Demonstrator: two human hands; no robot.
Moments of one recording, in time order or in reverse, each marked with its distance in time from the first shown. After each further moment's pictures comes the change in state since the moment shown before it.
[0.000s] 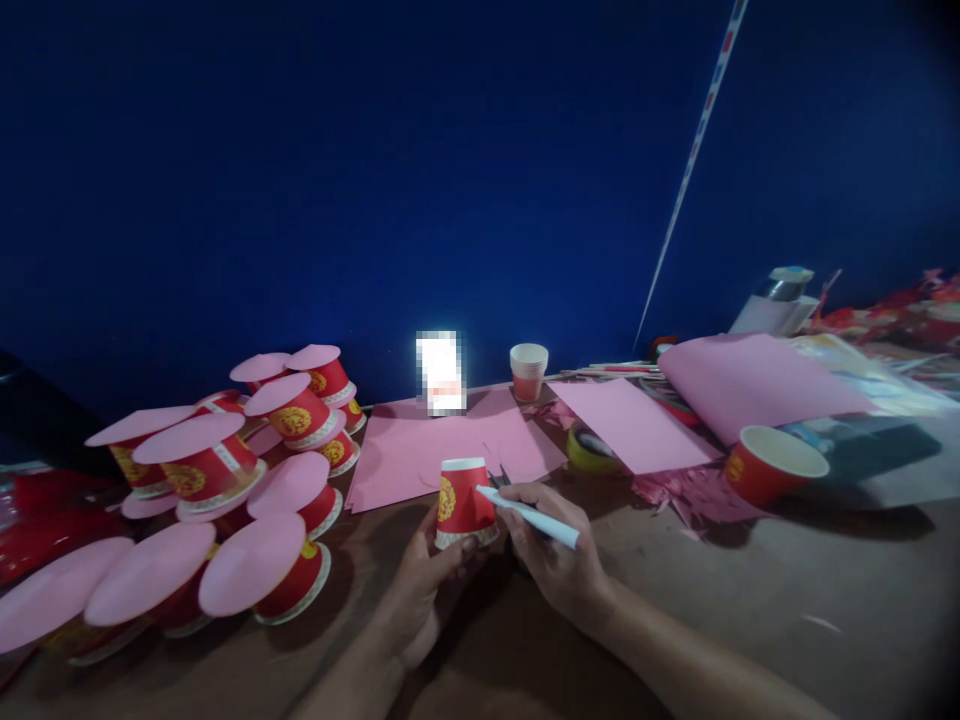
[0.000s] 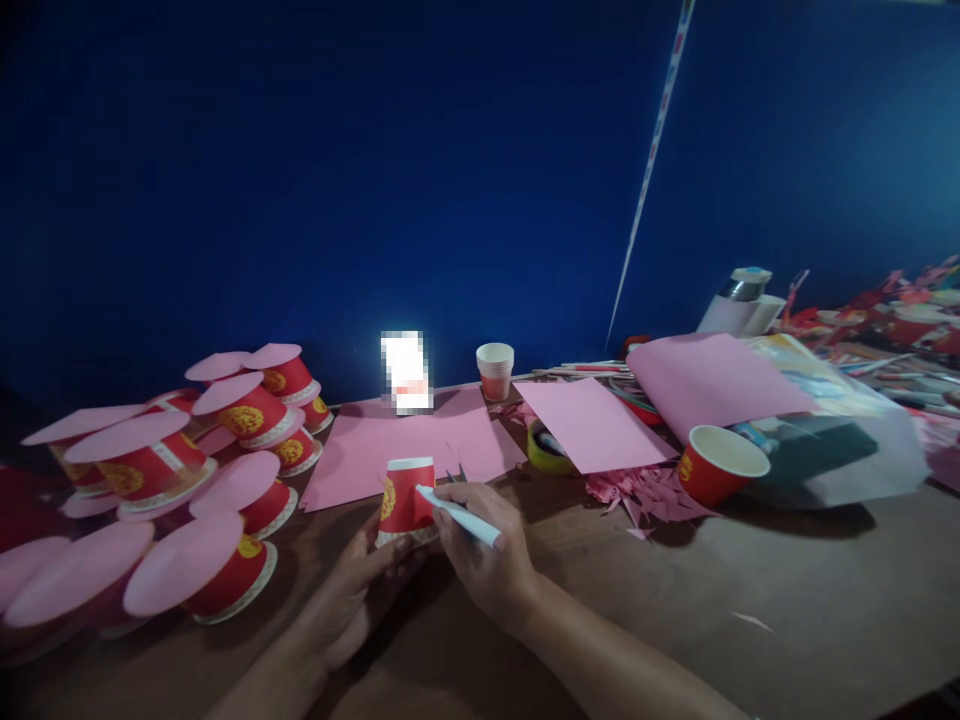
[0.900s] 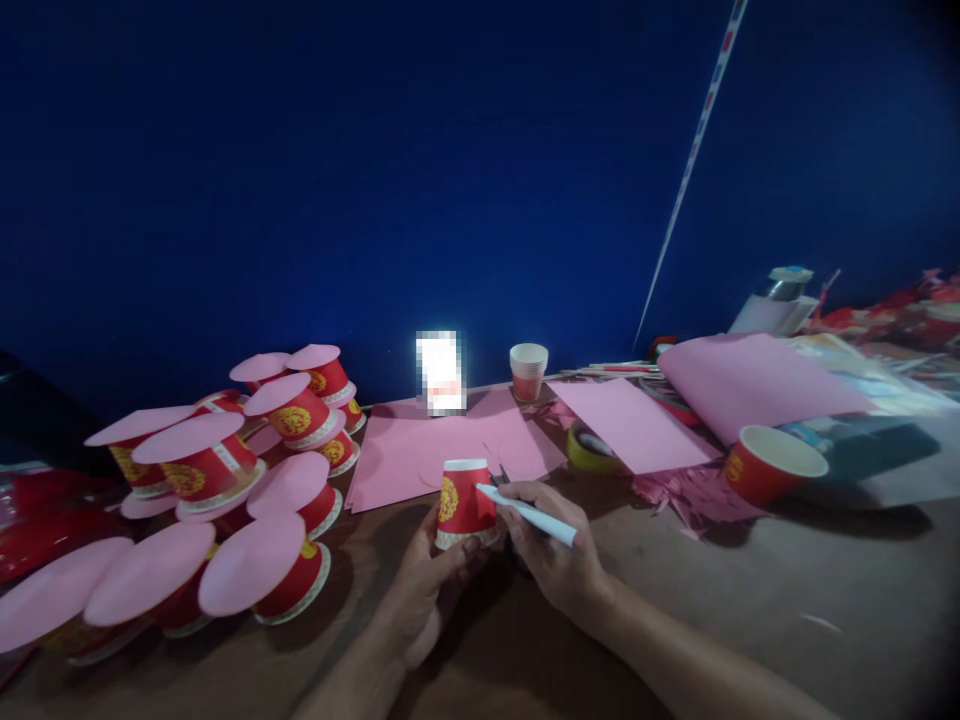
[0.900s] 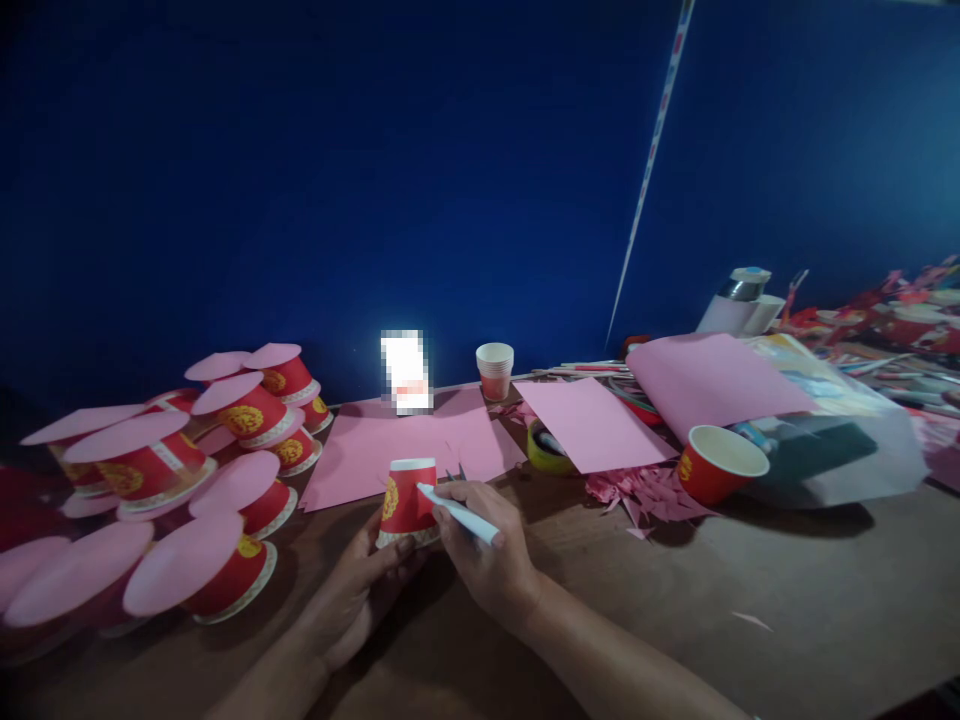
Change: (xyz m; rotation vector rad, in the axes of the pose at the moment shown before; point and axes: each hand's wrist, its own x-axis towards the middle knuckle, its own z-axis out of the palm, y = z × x) left_hand -0.002 0.003 0.008 0.026 0.040 0.003; right_hand 0.002 0.001 0.000 -0.005 -0.034 0.046
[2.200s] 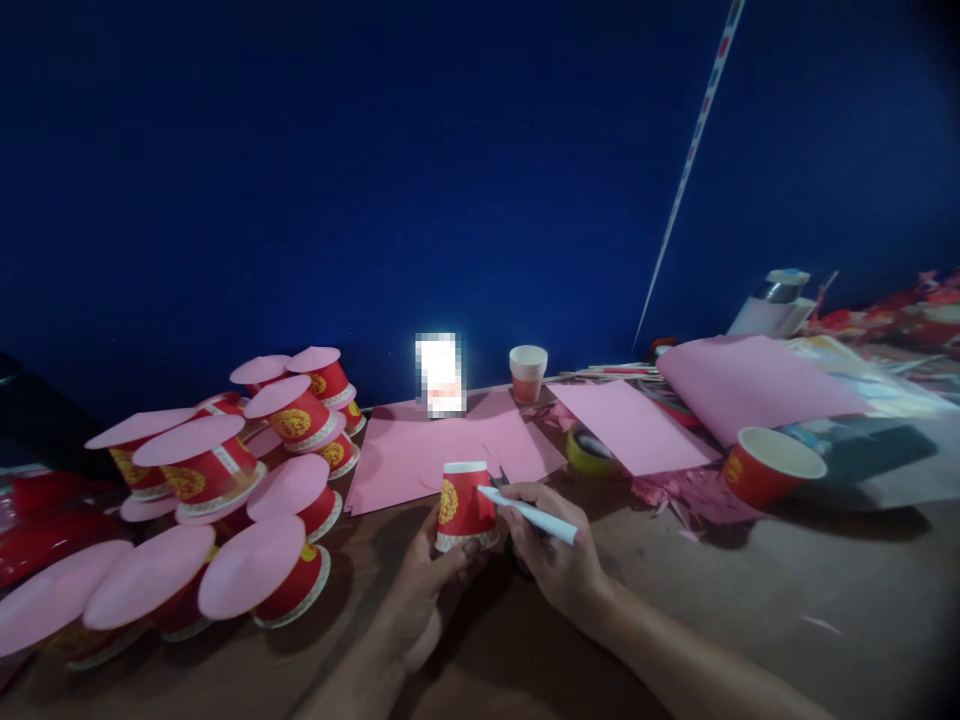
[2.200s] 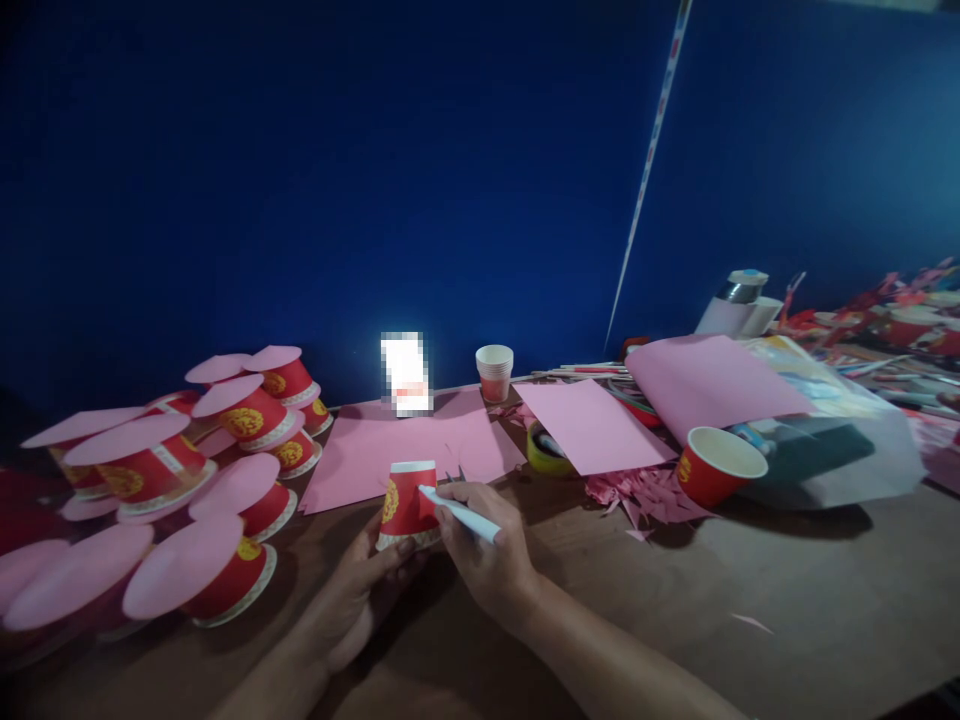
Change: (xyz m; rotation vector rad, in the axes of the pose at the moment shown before) left_hand 0.002 -0.001 0.000 0.001 0.021 -0.002; right_hand -0.001 0.002 0.000 0.017 0.005 0.009
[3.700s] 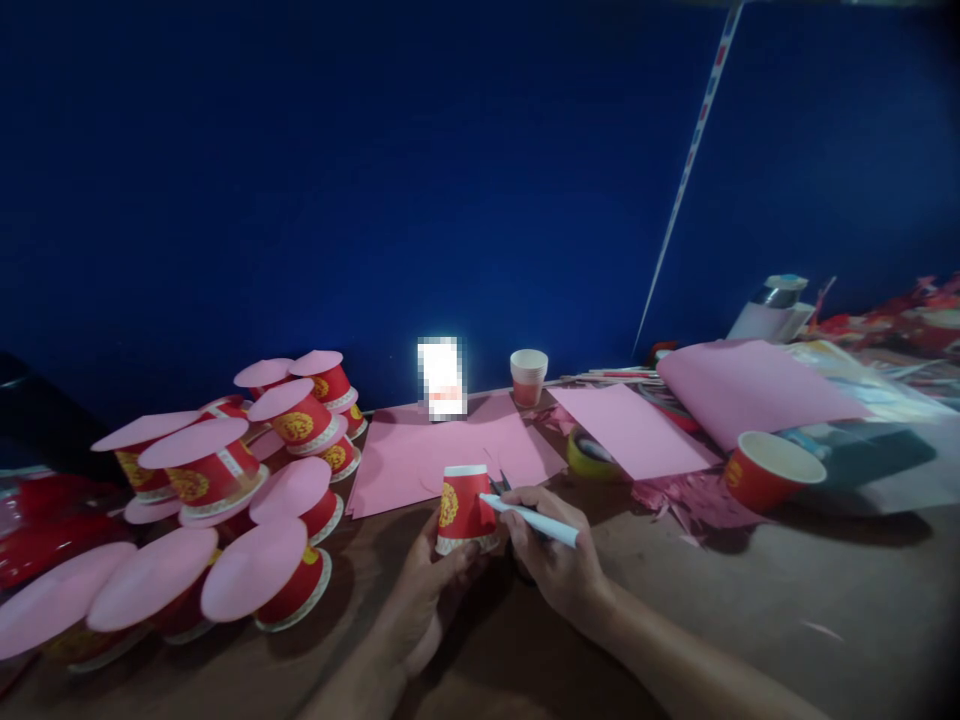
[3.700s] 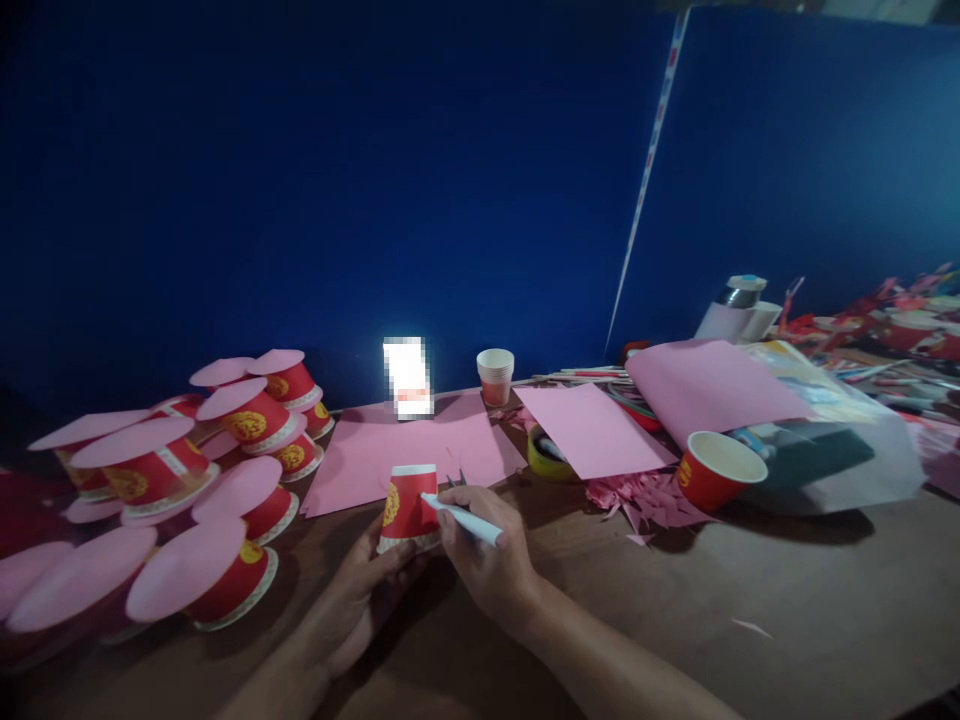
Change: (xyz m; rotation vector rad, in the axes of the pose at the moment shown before) left_hand 0.000 -0.001 -0.001 -0.014 -0.022 0.000; right_hand 0.003 -0.005 -0.002 -0.053 0.024 -0.046
